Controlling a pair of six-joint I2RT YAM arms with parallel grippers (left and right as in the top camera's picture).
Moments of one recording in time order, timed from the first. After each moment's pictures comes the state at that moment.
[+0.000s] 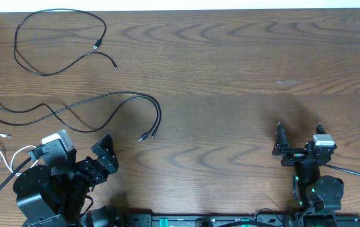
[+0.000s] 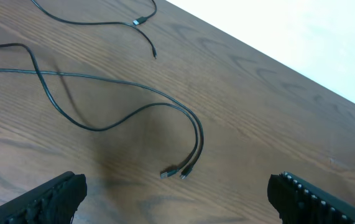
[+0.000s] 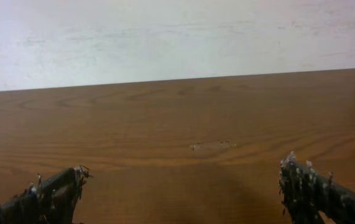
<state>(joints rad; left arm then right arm) 0.31 0.46 0.95 -1.07 0.30 -0.27 0.03 0.01 0.01 -0.07 0.02 0.08</state>
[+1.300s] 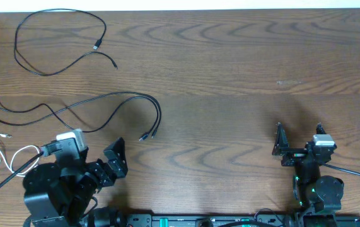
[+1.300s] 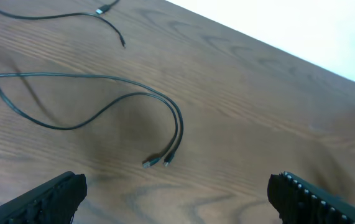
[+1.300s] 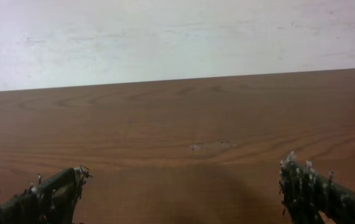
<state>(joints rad) 0.13 0.46 0.94 -1.07 0.28 -0.27 0.03 0.01 0.01 -0.07 0.02 0.08</state>
